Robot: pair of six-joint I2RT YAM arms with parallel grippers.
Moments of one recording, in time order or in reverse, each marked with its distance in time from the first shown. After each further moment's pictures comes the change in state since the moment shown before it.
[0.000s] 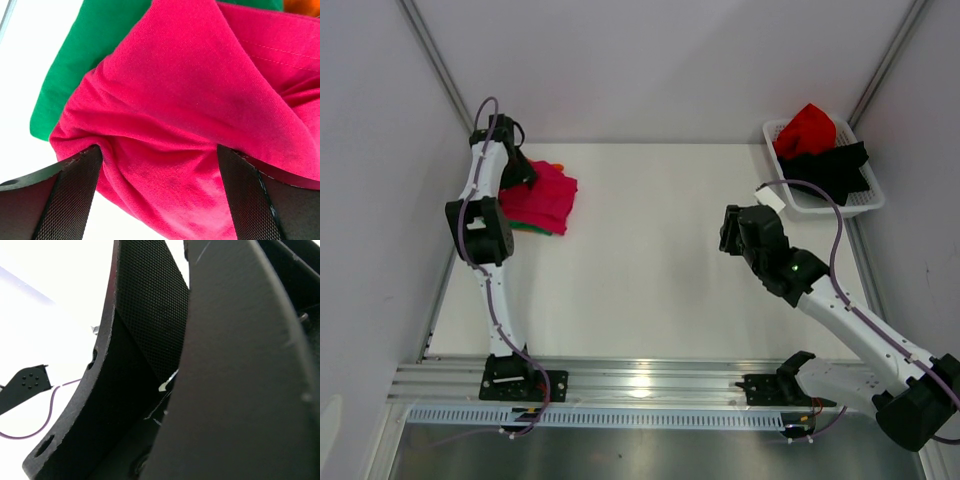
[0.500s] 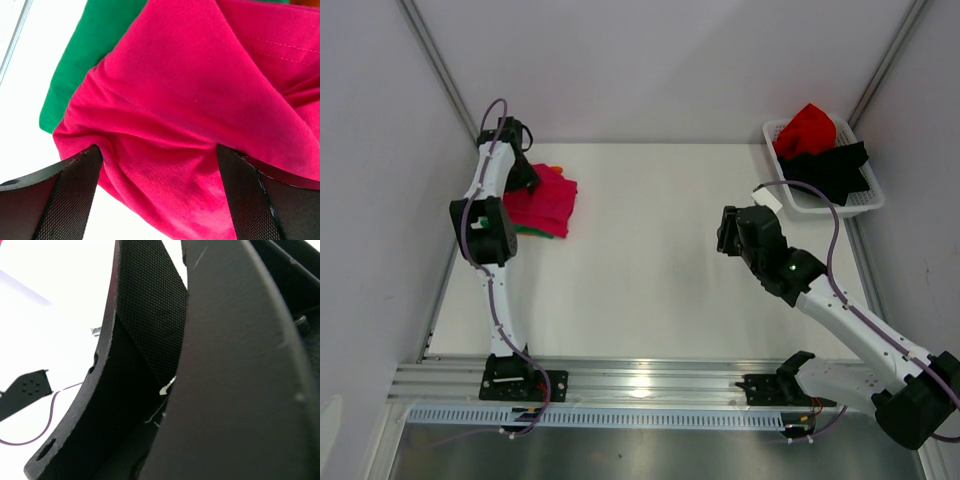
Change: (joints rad) left arm -0.036 -0.018 -0.027 -0.035 -0.081 -0.019; right arm 0.003 0.015 -0.003 0.010 -0.023 0.002
